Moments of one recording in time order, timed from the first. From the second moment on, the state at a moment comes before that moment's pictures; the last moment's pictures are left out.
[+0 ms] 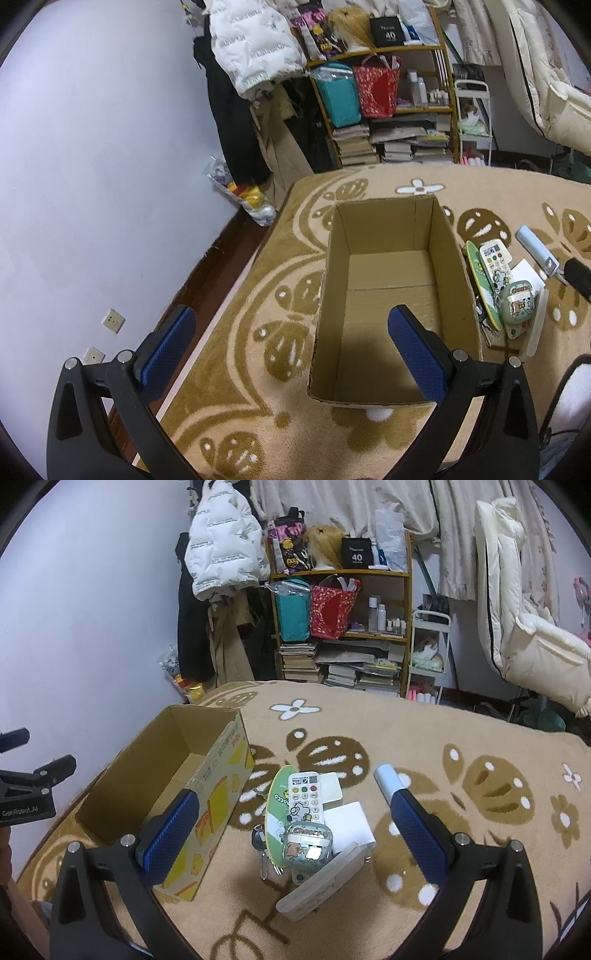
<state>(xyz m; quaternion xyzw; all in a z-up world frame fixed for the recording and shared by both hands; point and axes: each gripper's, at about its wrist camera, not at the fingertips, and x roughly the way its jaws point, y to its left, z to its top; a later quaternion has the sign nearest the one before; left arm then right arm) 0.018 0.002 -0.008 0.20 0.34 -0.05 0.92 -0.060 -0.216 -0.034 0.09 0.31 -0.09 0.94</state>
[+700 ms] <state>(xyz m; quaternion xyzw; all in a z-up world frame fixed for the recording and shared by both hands) 0.105 0.014 -0.065 0.19 0.46 -0.02 0.87 0.004 -0.221 -0.098 0.05 0.43 -0.07 0.90</state>
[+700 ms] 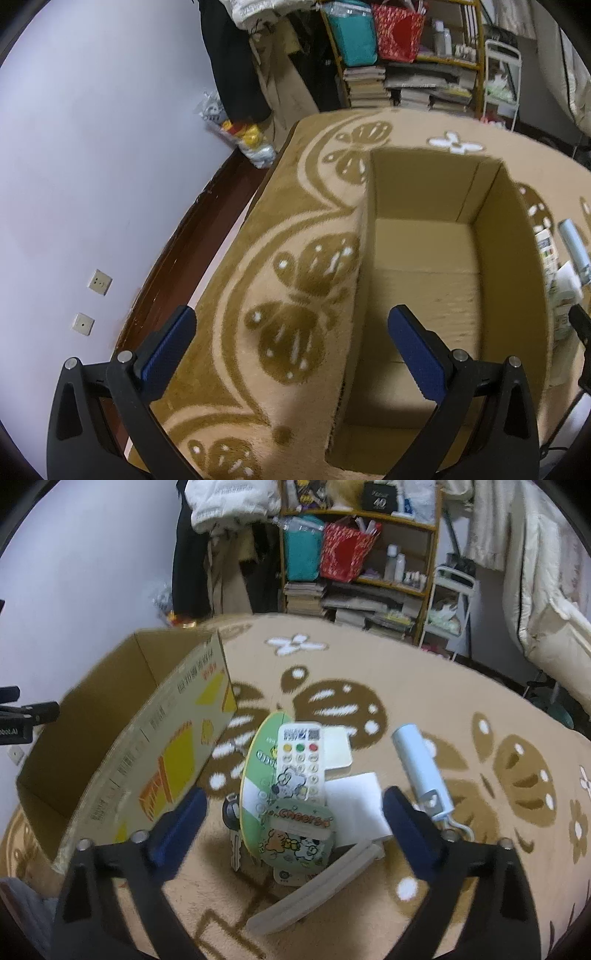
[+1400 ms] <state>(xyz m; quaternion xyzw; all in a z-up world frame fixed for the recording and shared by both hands) 0.115 0.000 -0.113 0.25 0.52 -0.01 0.82 0.031 -0.231 -0.146 0.07 0.50 -0.07 0.86</state>
